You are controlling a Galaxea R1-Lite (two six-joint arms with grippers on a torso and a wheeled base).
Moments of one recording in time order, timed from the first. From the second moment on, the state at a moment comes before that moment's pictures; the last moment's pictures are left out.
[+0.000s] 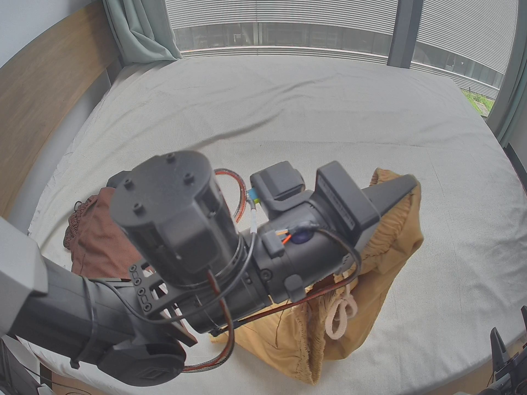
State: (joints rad) left arm -0.99 1.86 -0.90 -1.22 -0.21 -1.24; right arm 0.00 0.02 -0.02 0.00 0.03 -0.02
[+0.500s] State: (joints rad) left arm -1.03 1.85 -1.17 -1.10 -0.21 -1.35; right arm 0.00 0.02 -0.02 0.00 0.03 -0.02
